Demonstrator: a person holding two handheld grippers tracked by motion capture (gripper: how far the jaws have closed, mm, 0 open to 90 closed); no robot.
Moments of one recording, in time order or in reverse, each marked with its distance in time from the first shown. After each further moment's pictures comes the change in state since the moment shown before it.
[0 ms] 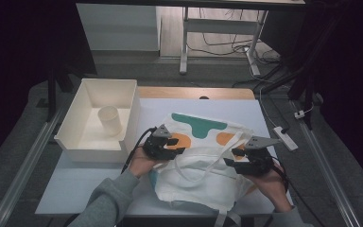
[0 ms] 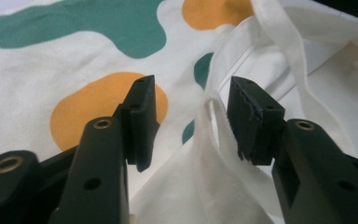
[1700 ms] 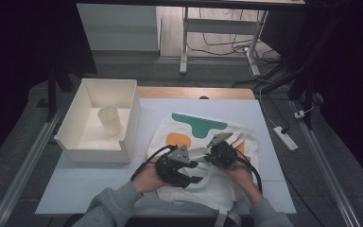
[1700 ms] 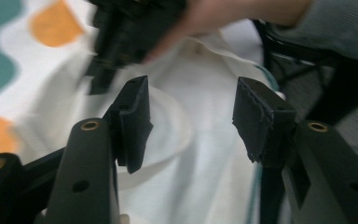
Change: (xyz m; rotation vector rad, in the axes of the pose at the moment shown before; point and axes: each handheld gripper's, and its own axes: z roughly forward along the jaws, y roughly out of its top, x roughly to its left) left arm -0.087 0.014 -0.008 0.112 -0.272 0.269; right arm -0.002 0.007 0.113 0.238 0.037 -0.126
